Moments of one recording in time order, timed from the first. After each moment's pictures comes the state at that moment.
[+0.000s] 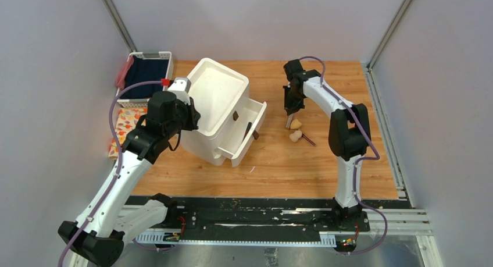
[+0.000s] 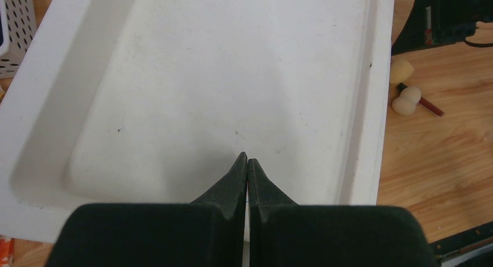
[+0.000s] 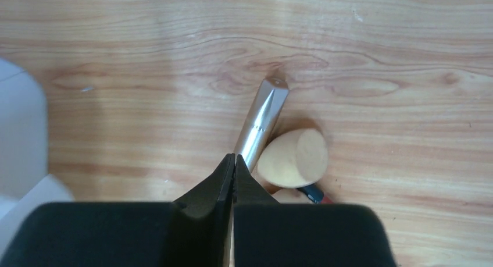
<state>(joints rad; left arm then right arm) -0.40 0.94 1.05 -0.58 -0.05 -0.24 0.35 2.10 1.77 -0.89 0.02 0.36</state>
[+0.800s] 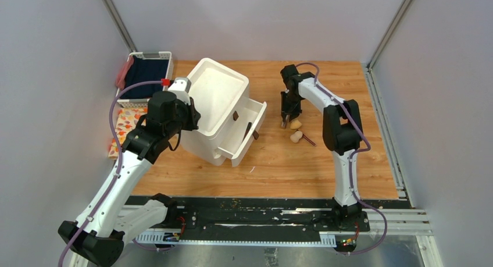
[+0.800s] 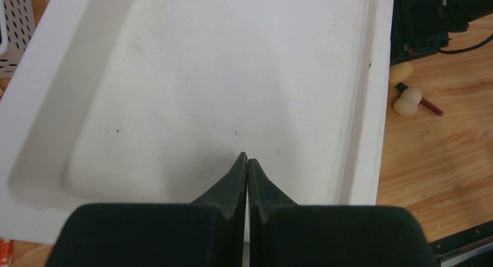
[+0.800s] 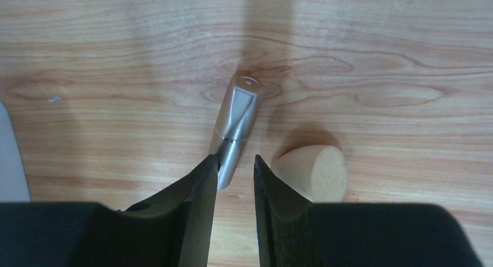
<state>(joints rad) -0.40 0.94 1.05 -0.58 -0.05 -0.24 0.35 2.17 1.81 -0.94 -0.01 0.37</state>
